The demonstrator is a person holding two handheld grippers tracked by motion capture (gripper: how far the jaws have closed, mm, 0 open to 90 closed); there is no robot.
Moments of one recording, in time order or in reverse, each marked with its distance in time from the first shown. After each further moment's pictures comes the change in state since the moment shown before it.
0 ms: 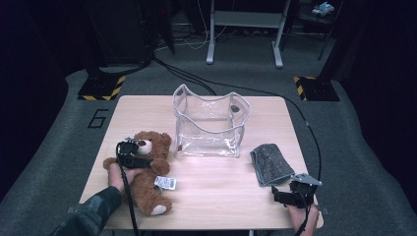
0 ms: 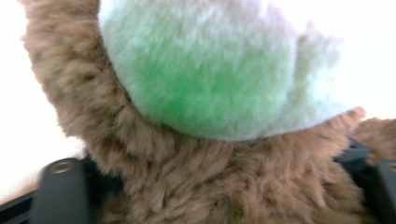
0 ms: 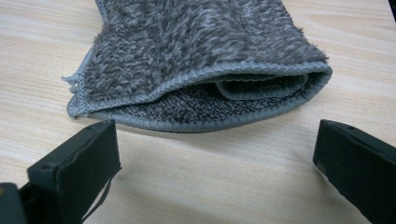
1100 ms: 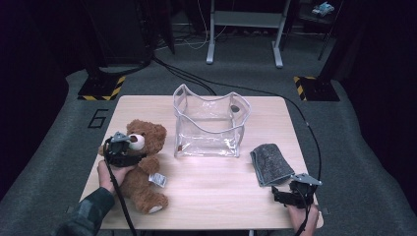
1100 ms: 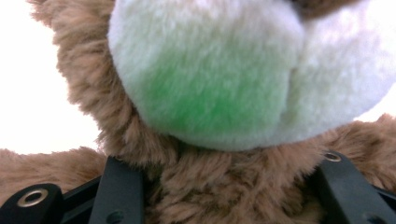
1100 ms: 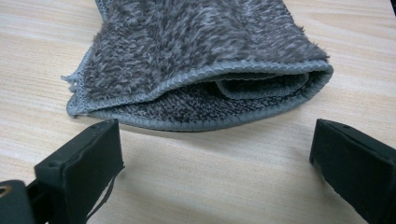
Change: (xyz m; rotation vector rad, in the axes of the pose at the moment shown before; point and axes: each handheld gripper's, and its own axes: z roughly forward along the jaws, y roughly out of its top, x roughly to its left) left arm -0.006 0.003 -0.053 -0.234 0.034 0.132; right arm 0.000 0.000 0.000 0.003 0.002 0.002
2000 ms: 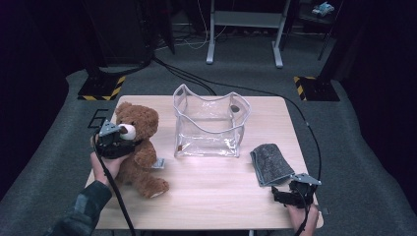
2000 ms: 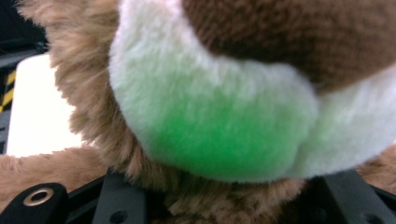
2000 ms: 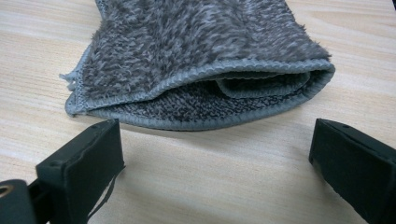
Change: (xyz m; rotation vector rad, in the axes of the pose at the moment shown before) left arm 0.002 0.030 -0.029 -0.194 0.053 0.032; right arm 0.000 0.000 0.001 0.008 -0.003 -0.004
